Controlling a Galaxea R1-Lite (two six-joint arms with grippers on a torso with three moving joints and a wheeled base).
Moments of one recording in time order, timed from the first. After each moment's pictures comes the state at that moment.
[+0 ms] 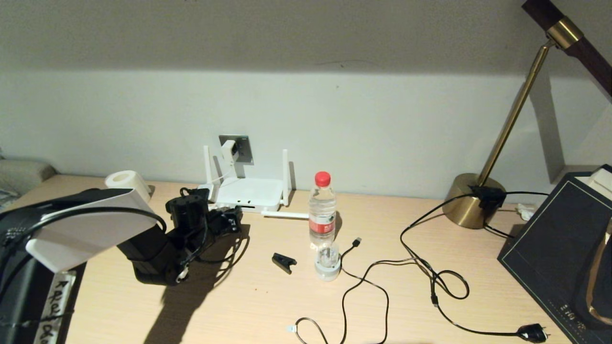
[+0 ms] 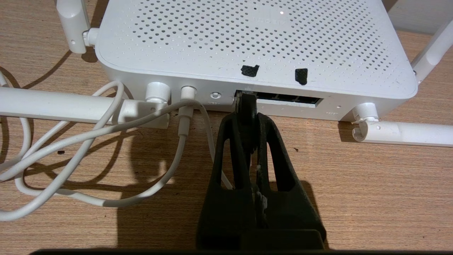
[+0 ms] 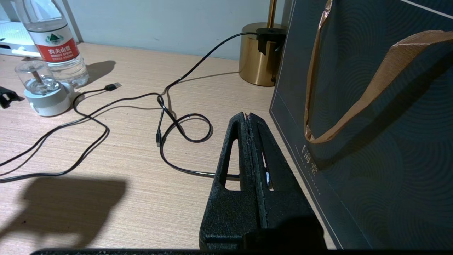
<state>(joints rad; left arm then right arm) -0.15 2.39 -1.00 -1.18 -0.04 -0.08 0.00 0.00 0.00 -0.09 0.01 -0.04</state>
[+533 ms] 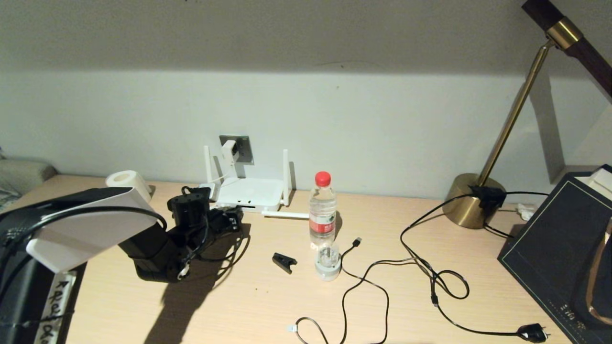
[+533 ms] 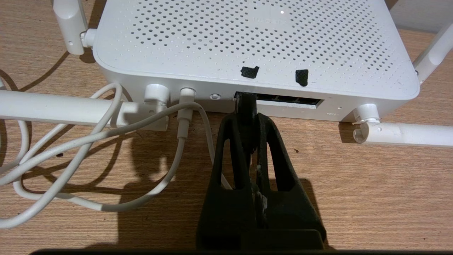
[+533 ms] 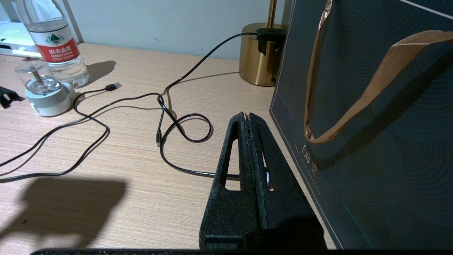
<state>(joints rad) -0.15 2.39 -1.03 -1.14 -0.04 -0.08 0.00 0.00 0.00 -0.09 0.01 -0.04</state>
